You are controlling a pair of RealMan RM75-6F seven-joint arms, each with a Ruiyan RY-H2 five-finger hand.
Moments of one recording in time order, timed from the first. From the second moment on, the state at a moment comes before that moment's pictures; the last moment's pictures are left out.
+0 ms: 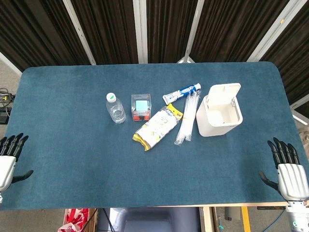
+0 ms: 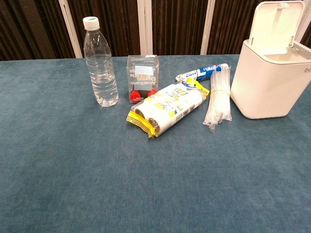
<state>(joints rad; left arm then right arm) -0.09 -1.12 -0.02 -1.57 1.51 1.47 0.11 0.04 -1.16 0.05 -1.61 -1.53 1.57 -0.03</state>
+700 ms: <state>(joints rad) -0.09 -1.12 -0.02 -1.57 1.51 1.48 0.10 0.05 -1.15 0.07 -1.65 -1.53 1.56 -0.02</state>
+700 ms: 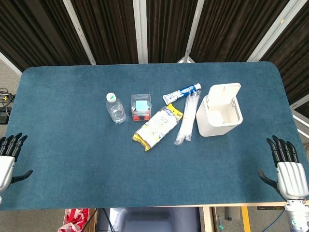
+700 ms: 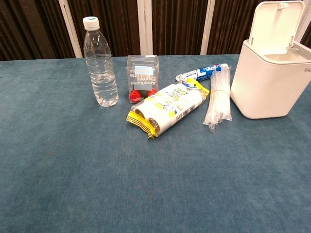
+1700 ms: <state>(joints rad) -0.10 -1.12 -0.03 -1.58 1.49 1.44 0.08 0.52 -0.91 0.48 -1.83 -0.74 1.00 -0.10</state>
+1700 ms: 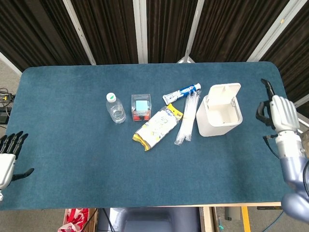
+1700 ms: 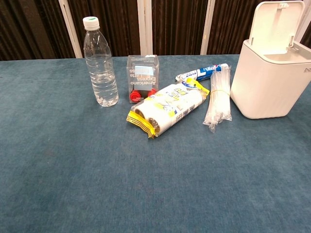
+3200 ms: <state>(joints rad) -0.11 -1.10 -0.04 -1.58 1.45 1.42 0.03 0.93 -1.03 0.39 -1.66 -0.16 0.90 -0.40</state>
